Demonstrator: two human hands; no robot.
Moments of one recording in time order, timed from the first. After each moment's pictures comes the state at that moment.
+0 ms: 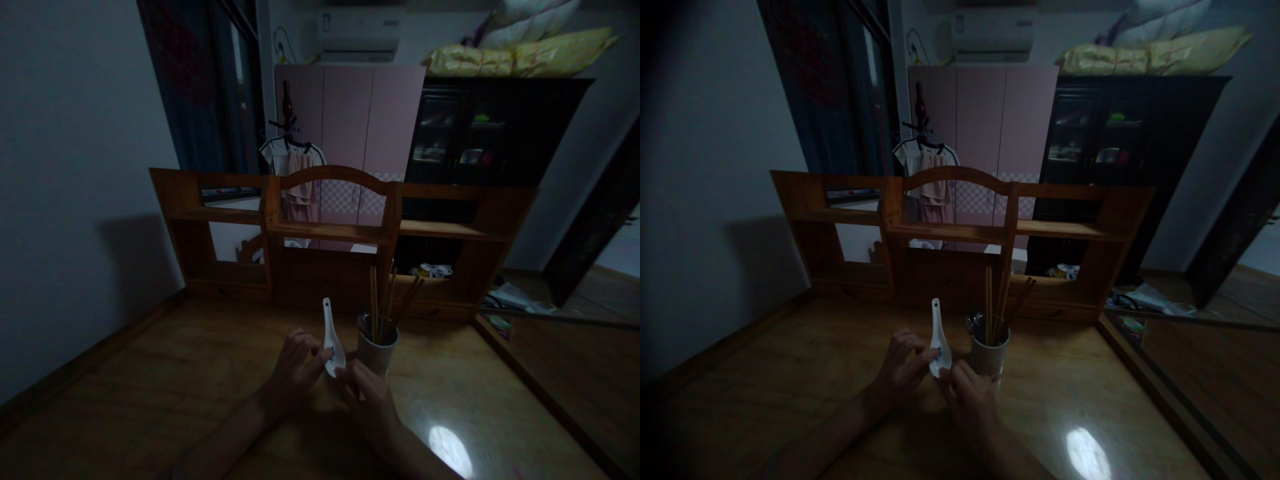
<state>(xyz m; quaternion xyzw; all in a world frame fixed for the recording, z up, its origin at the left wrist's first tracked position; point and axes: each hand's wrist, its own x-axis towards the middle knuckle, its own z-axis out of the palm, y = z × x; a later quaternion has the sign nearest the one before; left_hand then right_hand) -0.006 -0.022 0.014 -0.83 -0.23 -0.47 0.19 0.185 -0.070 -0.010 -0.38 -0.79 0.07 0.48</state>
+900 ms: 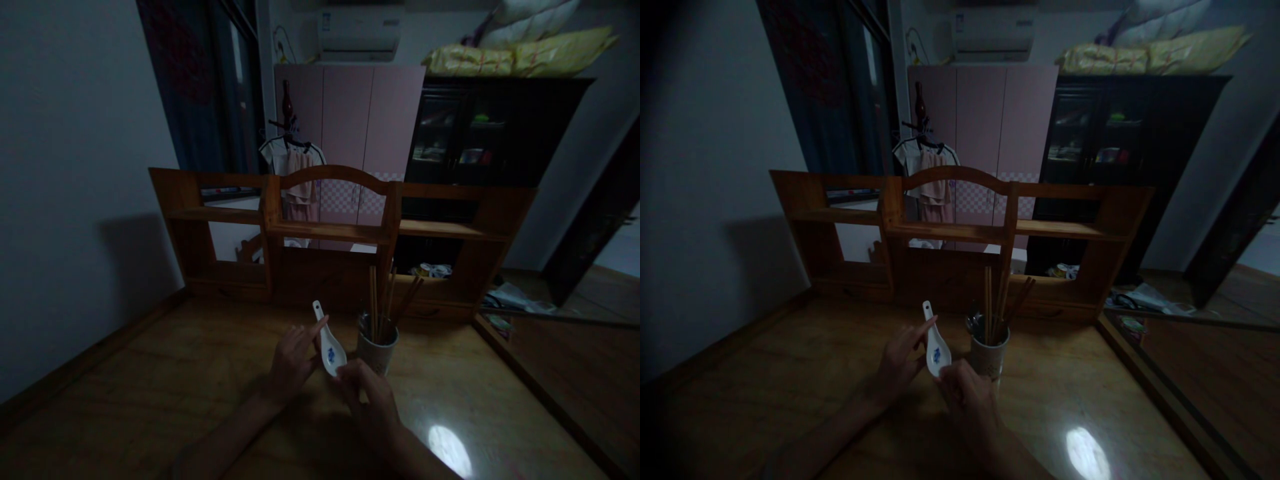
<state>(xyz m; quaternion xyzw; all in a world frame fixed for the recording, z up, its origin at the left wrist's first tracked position) -0.007 -0.011 0.016 -0.83 -0.33 -0.45 0.06 0.184 -0.075 -0.006 -0.37 -0.76 0.15 0.52</state>
